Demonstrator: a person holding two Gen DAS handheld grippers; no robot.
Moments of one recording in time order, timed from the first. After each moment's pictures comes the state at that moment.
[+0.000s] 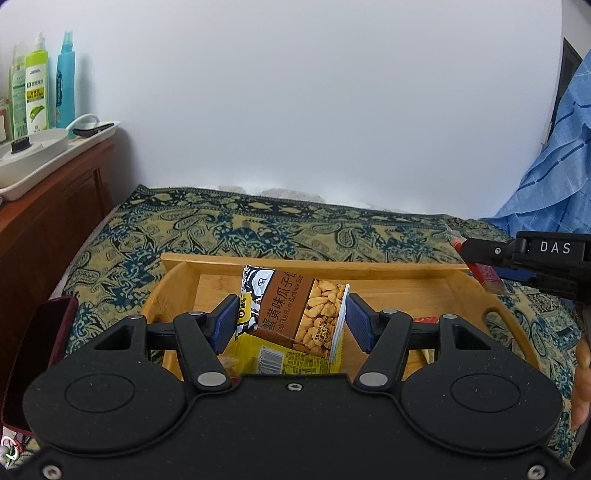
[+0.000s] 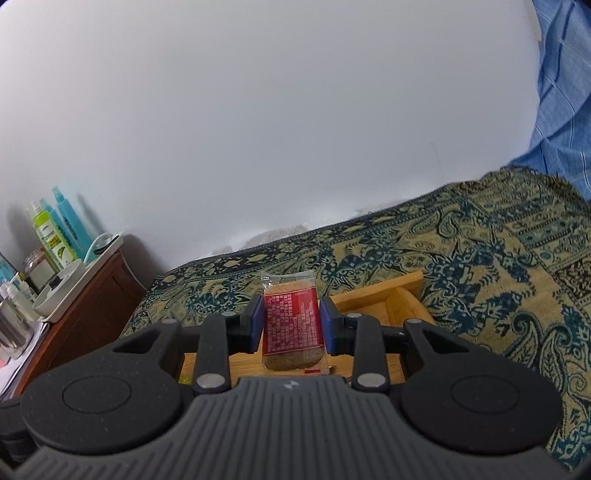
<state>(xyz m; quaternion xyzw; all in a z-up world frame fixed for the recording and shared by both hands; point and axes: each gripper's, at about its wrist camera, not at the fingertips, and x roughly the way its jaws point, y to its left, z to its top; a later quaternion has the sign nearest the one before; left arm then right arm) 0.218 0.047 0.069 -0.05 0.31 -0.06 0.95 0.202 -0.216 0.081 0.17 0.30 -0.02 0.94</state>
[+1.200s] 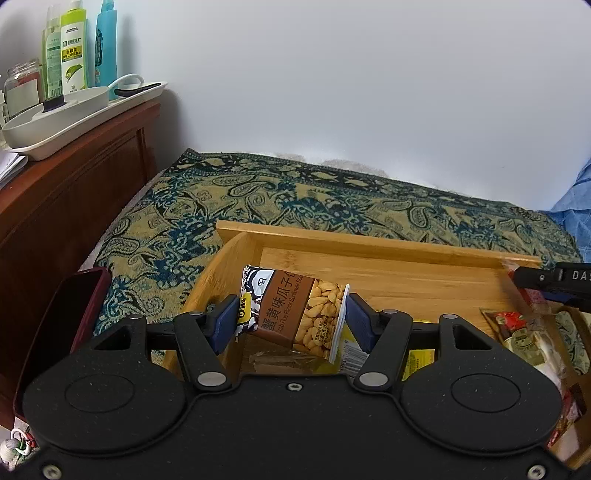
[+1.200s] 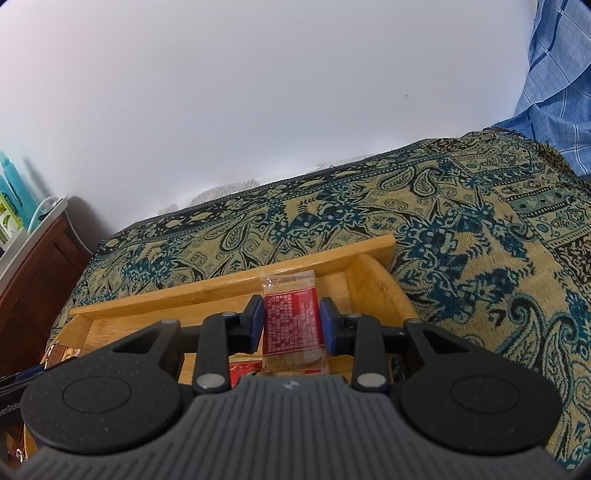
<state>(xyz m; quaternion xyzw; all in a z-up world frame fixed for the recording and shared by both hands) 0.250 0.076 0.036 -0.05 0.35 0.01 0.93 0.240 -0.224 0.041 0.15 0.37 -0.06 0.91</state>
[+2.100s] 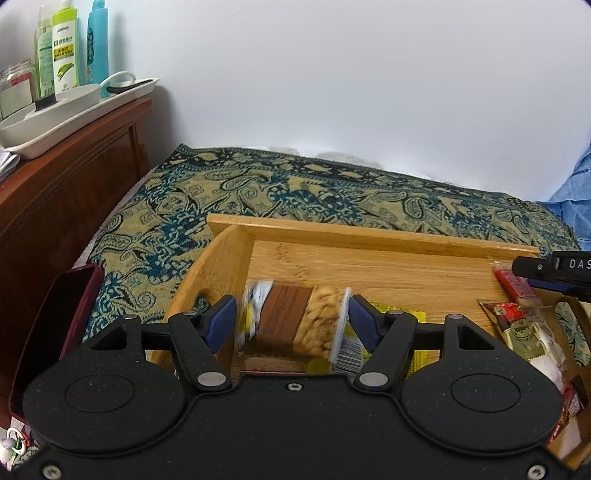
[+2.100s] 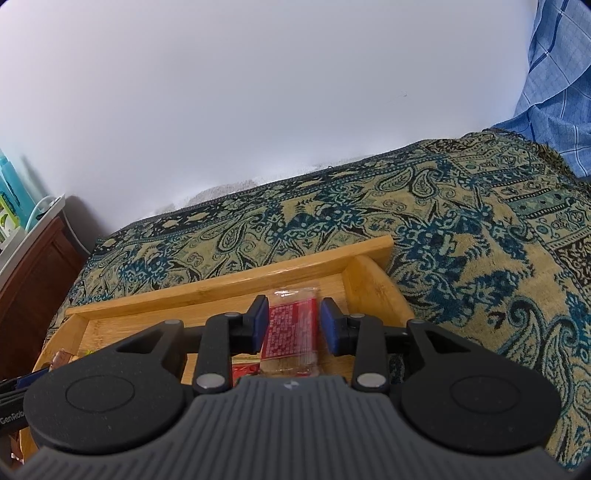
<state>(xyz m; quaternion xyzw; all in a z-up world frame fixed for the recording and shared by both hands) 0.250 0.072 0.034 -0.05 0.36 0.00 0.93 0.242 -0.225 0.039 0.14 0.37 -0.07 0.91</state>
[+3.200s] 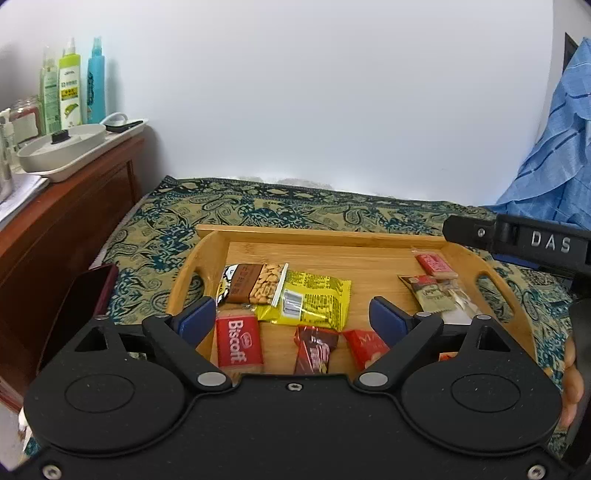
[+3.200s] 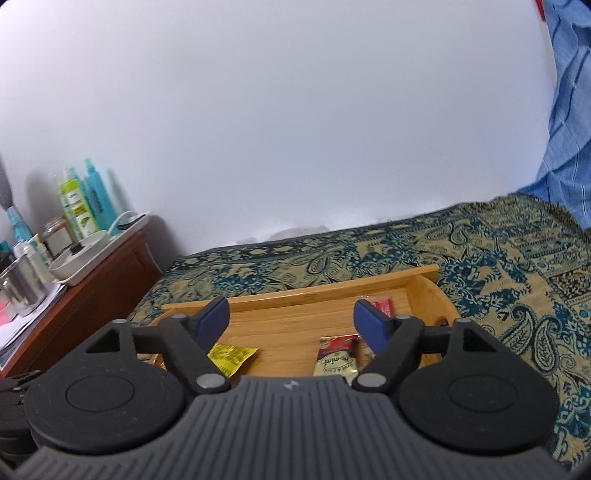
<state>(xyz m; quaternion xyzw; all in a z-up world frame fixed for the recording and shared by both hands) 0.143 0.059 0.079 -0.04 0.30 -0.05 0.95 0.149 -0.161 0.098 0.11 0.28 0.00 0.96</state>
